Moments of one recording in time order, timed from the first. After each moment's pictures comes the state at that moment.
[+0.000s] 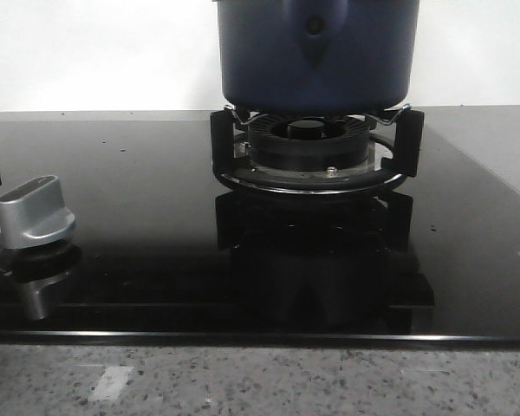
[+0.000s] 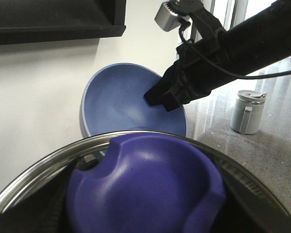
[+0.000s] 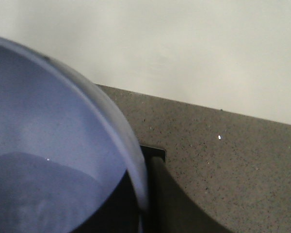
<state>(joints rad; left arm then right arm) -0.23 1.19 -1.09 -1.60 0.79 1.57 0.43 1.57 -1.78 -0.49 0.98 0.36</state>
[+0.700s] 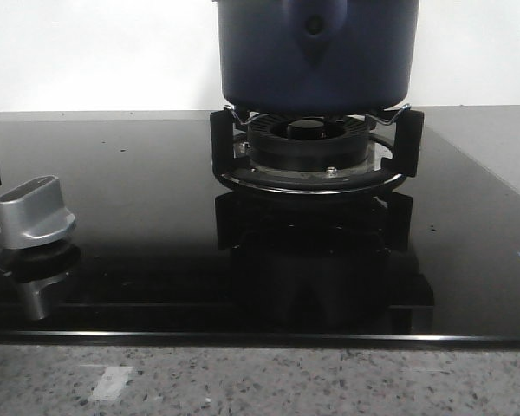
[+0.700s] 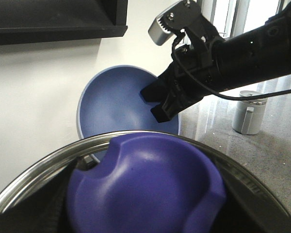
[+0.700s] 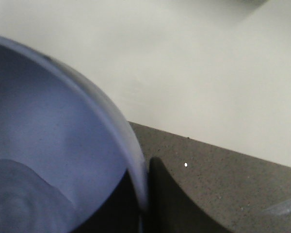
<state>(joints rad) -0.23 1.19 -1.09 -1.60 0.78 1.57 0.50 1.58 -1.70 -0.77 0.92 0.47</state>
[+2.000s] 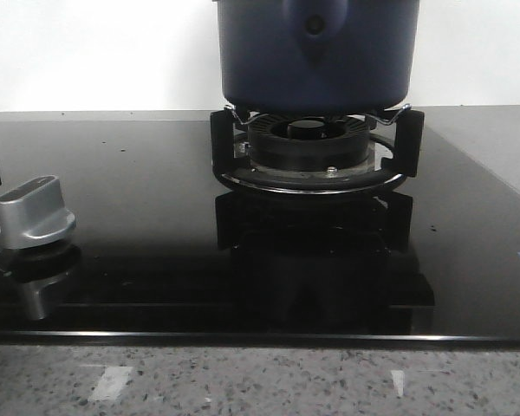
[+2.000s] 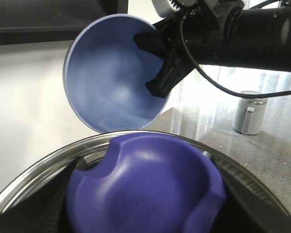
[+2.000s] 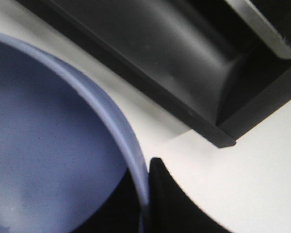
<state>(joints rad) -0.23 1.19 -1.09 -1.60 0.78 1.57 0.61 1.58 -1.70 -1.30 0.87 0.53</state>
